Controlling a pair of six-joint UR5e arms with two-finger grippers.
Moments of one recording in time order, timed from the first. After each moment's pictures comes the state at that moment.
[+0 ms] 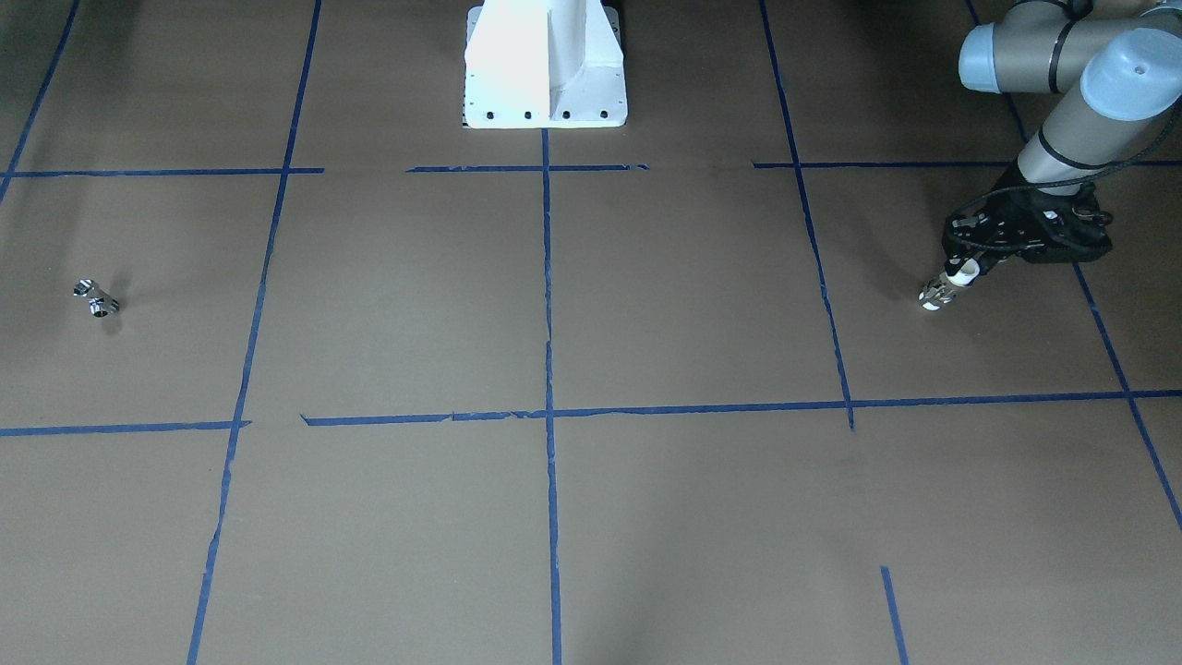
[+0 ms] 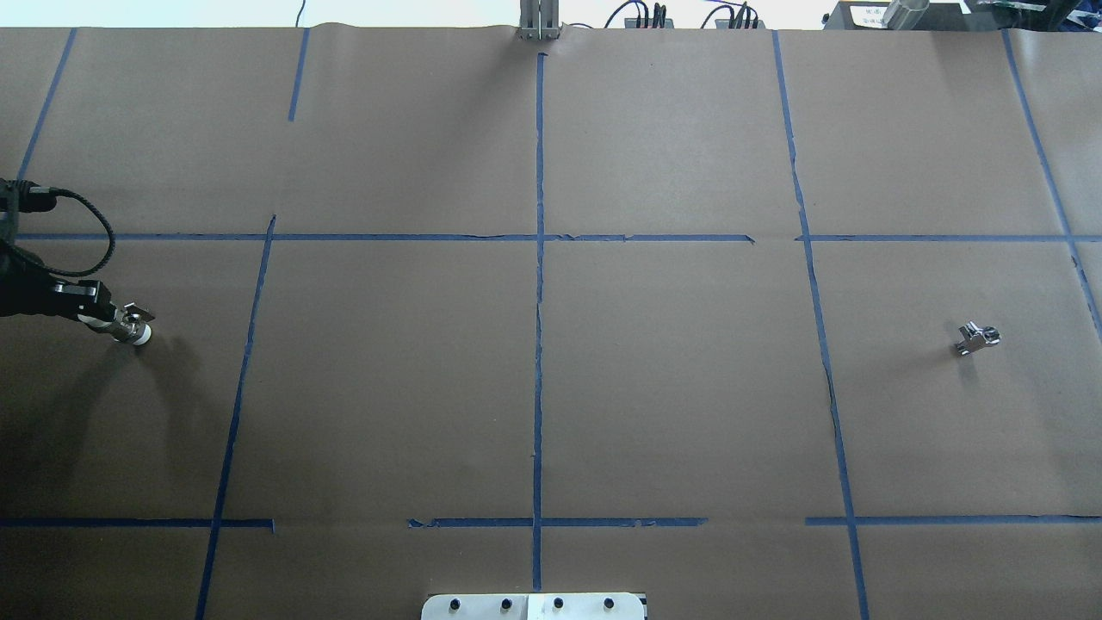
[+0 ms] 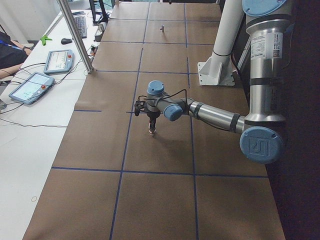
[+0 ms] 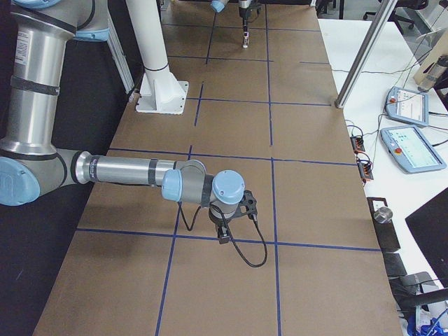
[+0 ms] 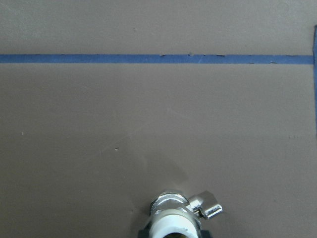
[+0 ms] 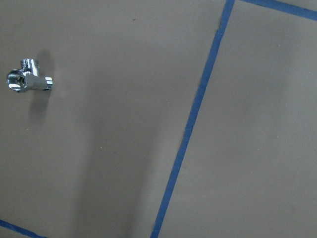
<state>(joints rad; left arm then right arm) -0.94 -1.50 -1.85 -1.99 -2.09 -0.86 1.53 -1.80 1.77 -1.65 2.41 -0.34</state>
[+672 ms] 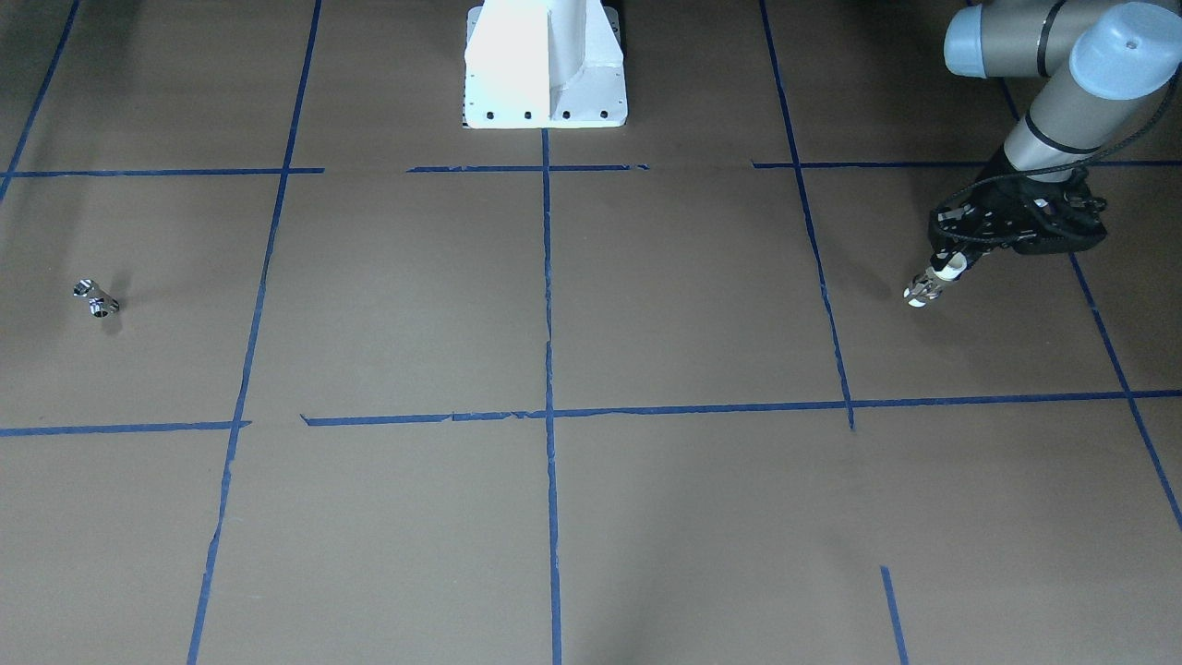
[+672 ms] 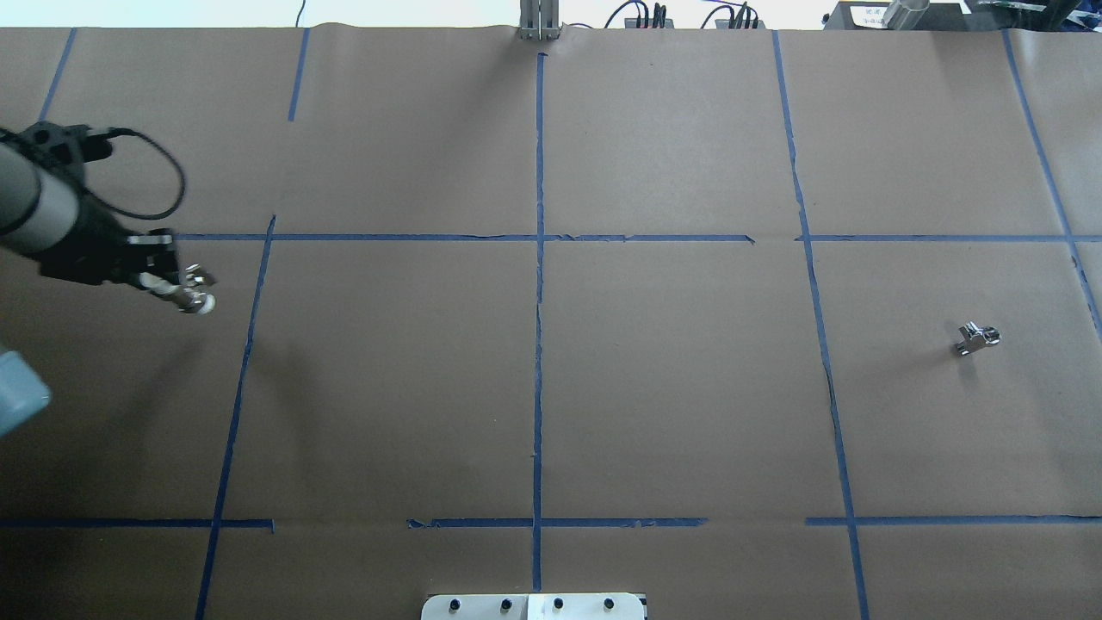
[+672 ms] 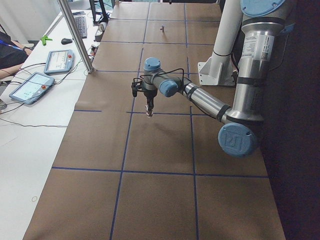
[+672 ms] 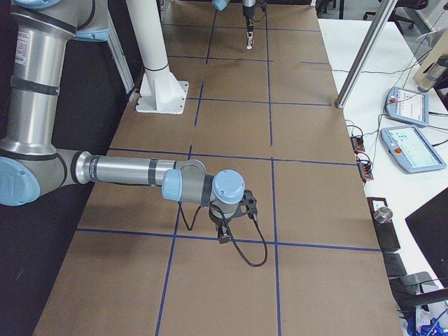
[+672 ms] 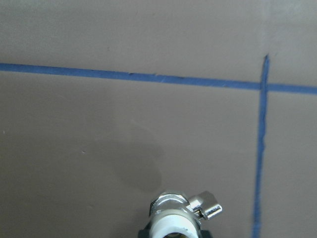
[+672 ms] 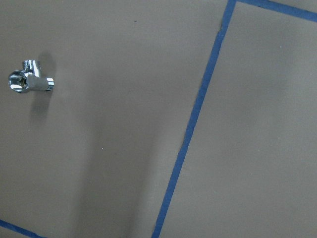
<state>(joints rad) -0.88 -1.75 -1.97 -1.64 -2.07 -1.16 1.53 -1.80 1.77 -1.65 2.42 -0.34</state>
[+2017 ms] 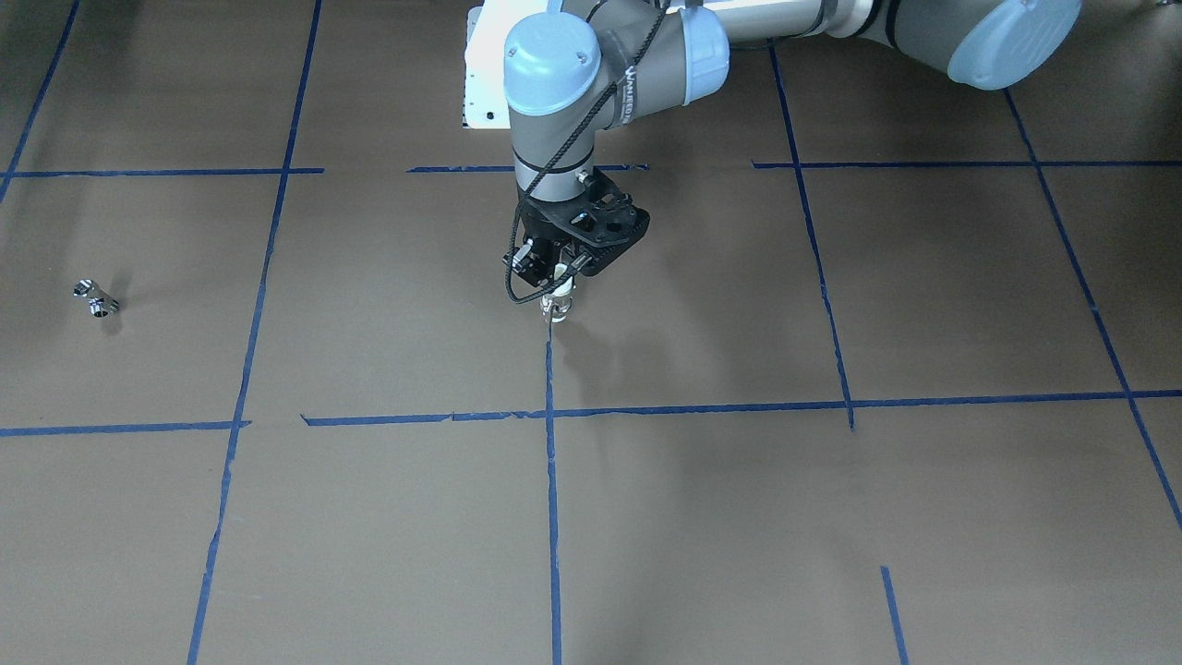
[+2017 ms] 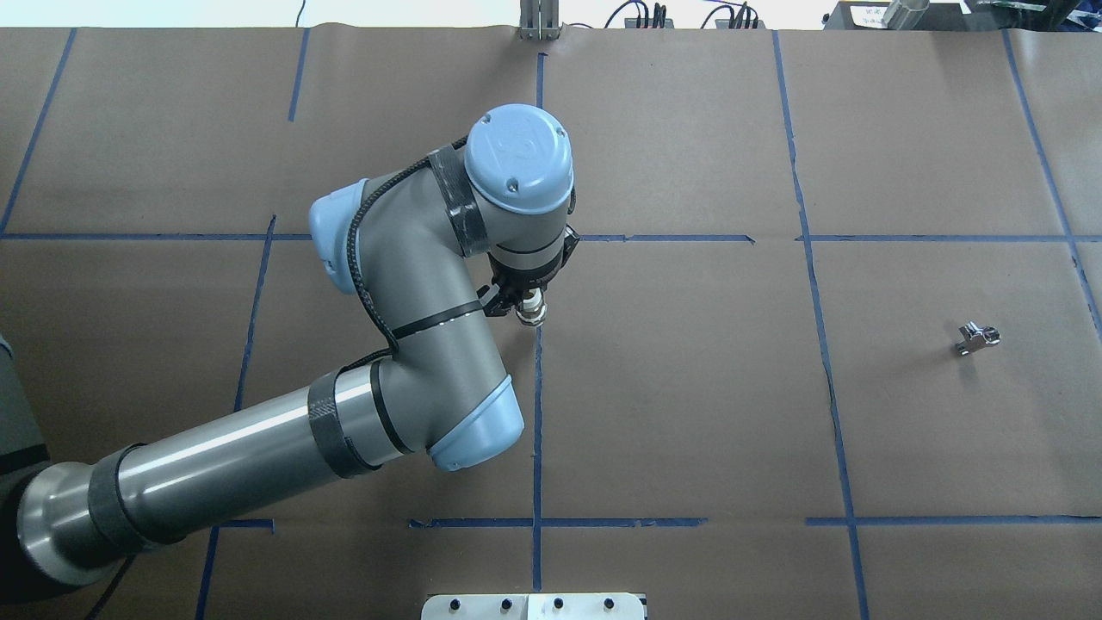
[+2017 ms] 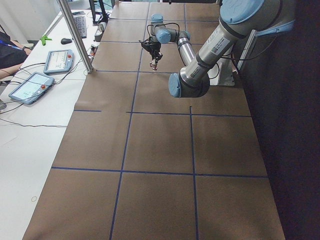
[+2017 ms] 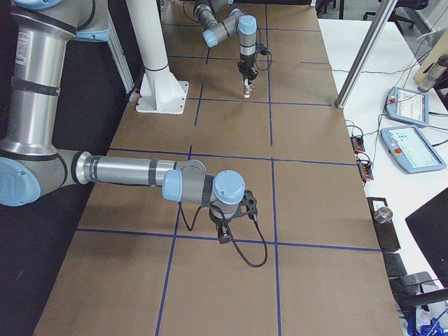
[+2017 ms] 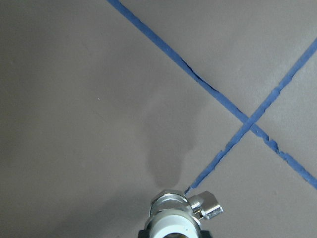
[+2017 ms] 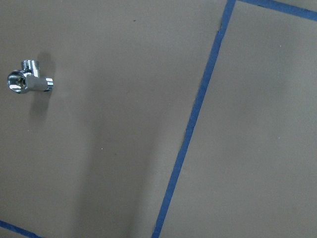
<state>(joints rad) -0.53 -2.52 -1.50 -1.44 -1.85 -1.92 1.53 -1.80 1.77 -1.65 2.42 -0.34</state>
